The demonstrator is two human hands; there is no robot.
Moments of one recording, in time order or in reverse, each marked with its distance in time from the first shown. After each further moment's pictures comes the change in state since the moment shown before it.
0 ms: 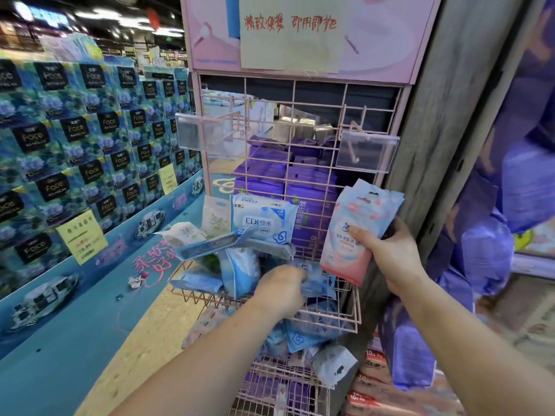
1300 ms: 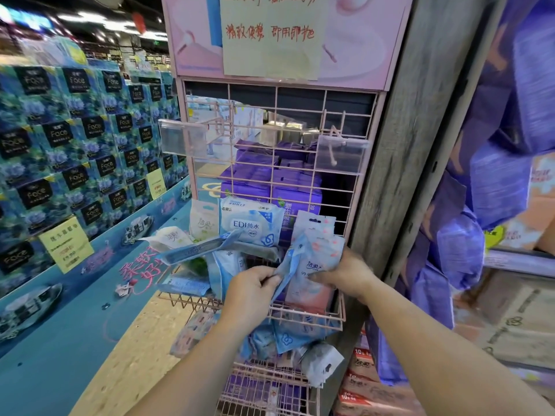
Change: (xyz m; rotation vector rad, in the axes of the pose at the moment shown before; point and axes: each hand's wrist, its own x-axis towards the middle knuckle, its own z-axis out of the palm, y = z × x) left_hand -0.041 -0.008 -0.008 -0.620 0.341 -0.181; right_hand -0.002 0.040 0.008 -0.780 -0.268 0.135
